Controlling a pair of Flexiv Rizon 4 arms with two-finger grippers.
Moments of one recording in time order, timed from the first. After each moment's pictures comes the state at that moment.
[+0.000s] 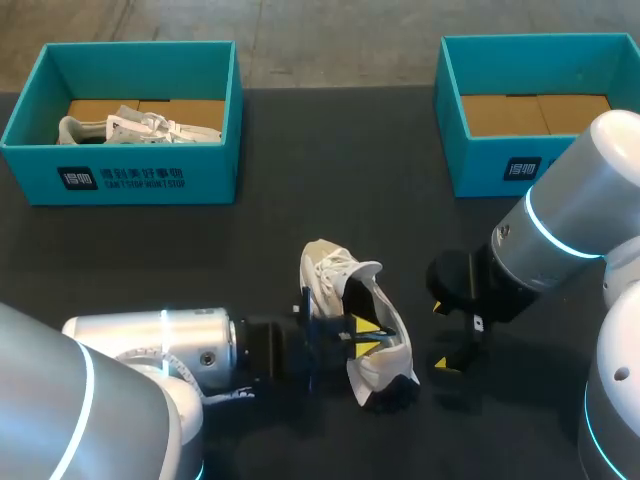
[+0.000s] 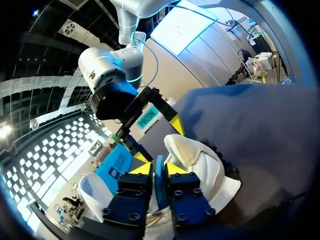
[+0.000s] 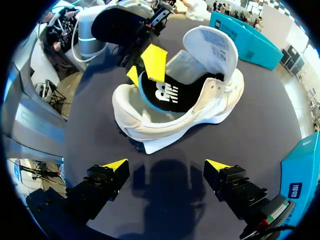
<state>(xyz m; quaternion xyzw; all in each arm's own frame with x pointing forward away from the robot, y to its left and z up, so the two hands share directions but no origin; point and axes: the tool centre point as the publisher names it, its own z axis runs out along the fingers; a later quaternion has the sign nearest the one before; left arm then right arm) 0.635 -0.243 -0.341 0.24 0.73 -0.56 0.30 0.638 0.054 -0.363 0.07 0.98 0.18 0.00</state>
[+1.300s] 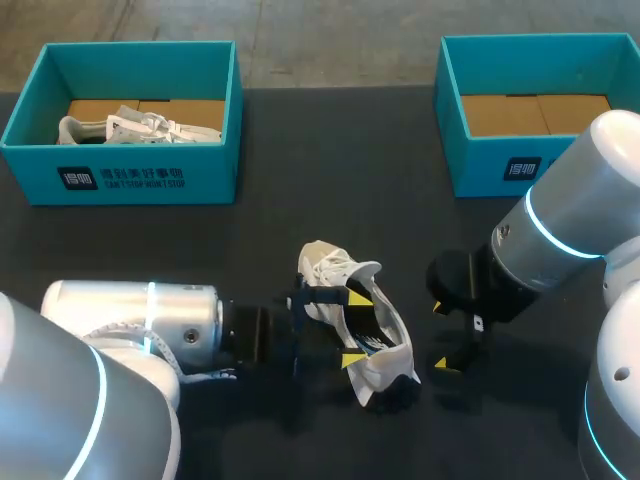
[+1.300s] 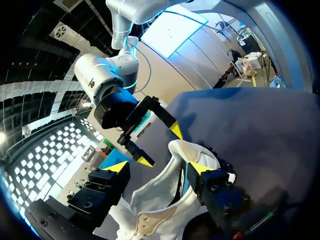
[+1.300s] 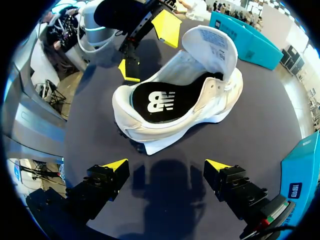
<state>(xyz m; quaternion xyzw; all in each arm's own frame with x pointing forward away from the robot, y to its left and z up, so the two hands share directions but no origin) 0.634 -0.227 -0.318 0.29 0.73 -0.55 0.28 0.638 0.054 -0.363 0.07 0.98 0.18 0.00</state>
